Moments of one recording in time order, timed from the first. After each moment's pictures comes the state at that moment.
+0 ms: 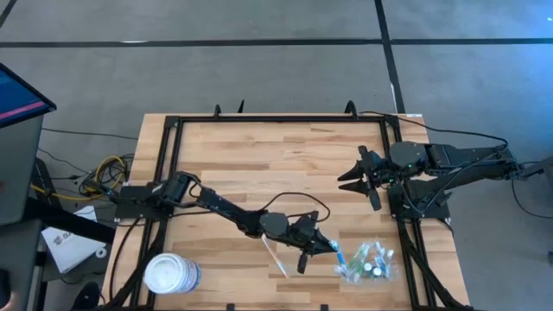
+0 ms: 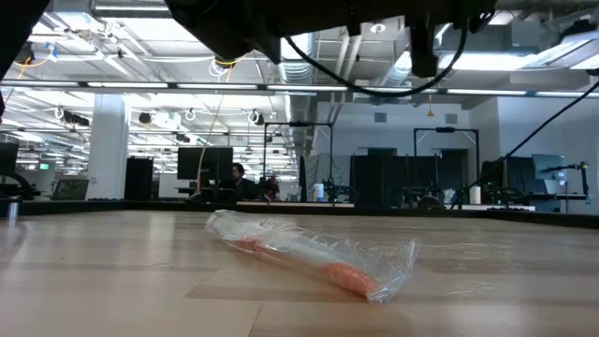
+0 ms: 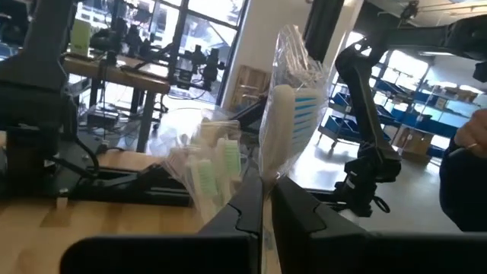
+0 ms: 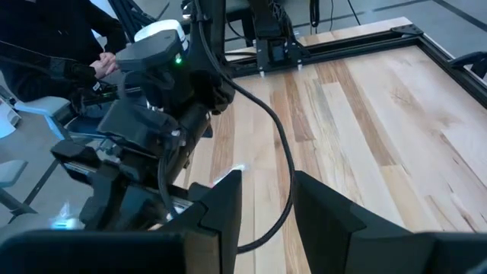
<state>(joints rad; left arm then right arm) -0.31 2.23 1.40 0.92 -0.03 -0.28 0.12 0.79 0.88 -0.49 0.01 0.23</state>
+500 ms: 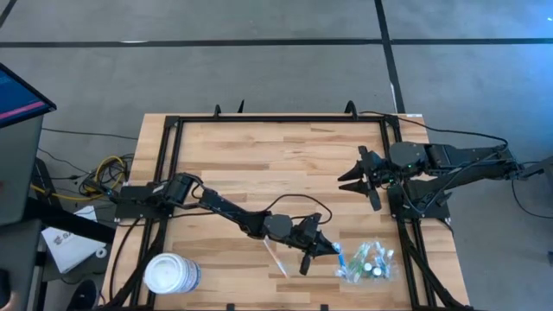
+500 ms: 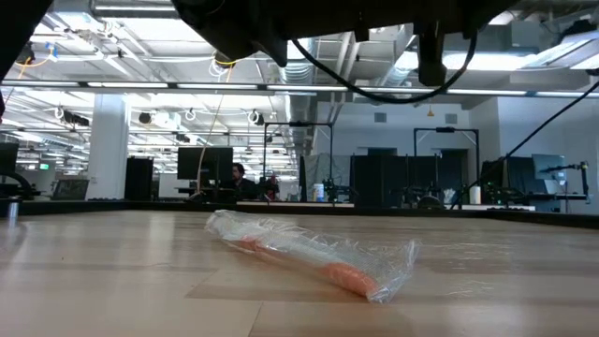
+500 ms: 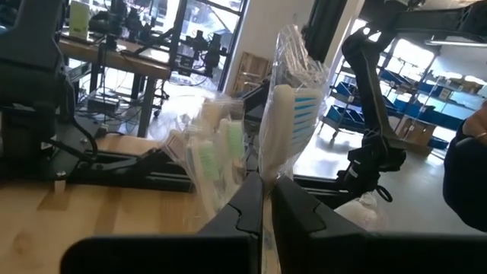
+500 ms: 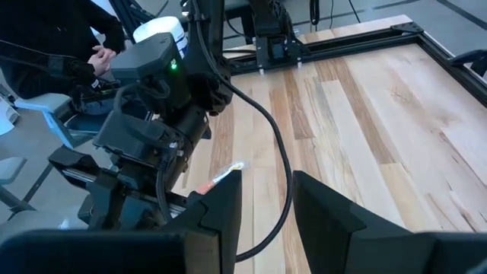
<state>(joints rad) -0.31 2.25 1.44 0.87 -0.02 -0.29 0.12 0.79 0.88 -0.50 0.01 0.23</state>
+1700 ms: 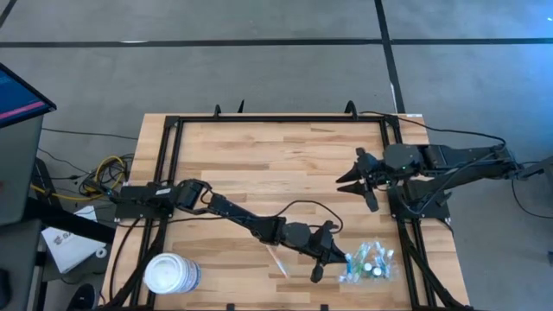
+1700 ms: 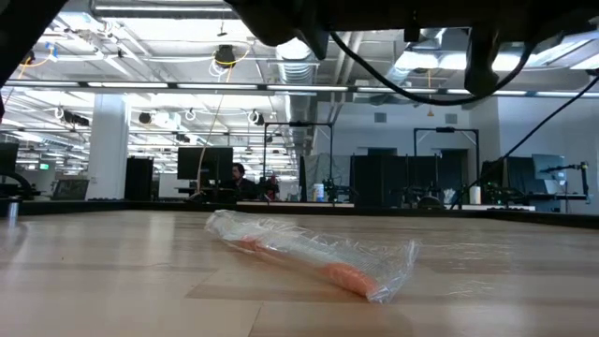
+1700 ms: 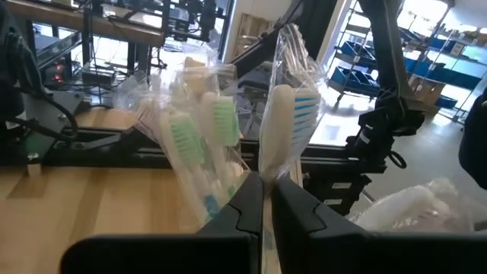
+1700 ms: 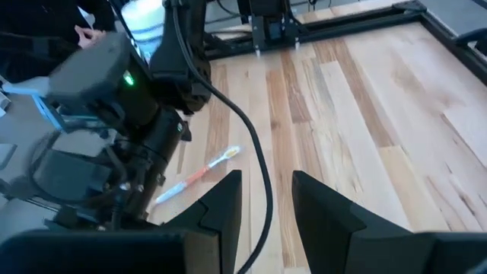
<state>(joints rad) -0.32 2.37 1.69 0.61 0.00 -0.24 0.12 0.82 0.88 -0.53 0.01 0.23</state>
